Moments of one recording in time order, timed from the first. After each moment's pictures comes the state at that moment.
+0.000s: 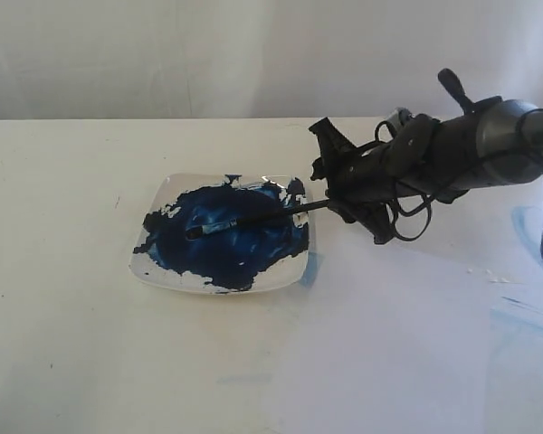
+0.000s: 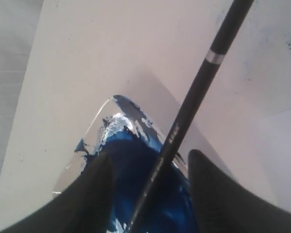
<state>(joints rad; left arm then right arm) 0.01 0.00 0.02 -0.05 0.42 0.08 0.54 1.95 -1.16 0.67 0.04 0.63</state>
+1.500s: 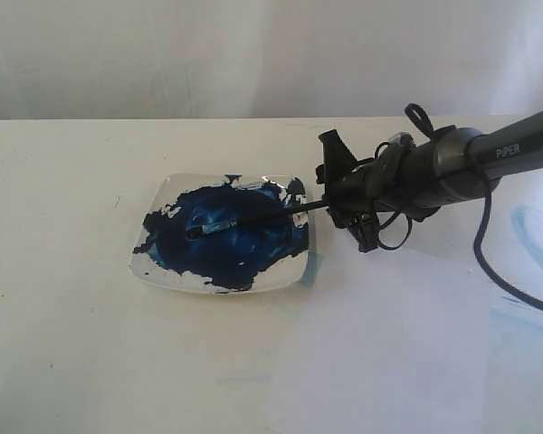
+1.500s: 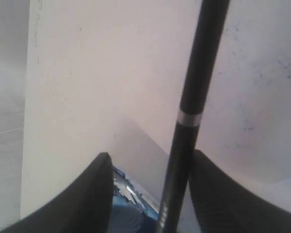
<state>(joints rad) 0.01 0.00 0.02 -0.05 0.42 0.08 0.54 2.12 -1.24 0.68 -0.11 0.81</state>
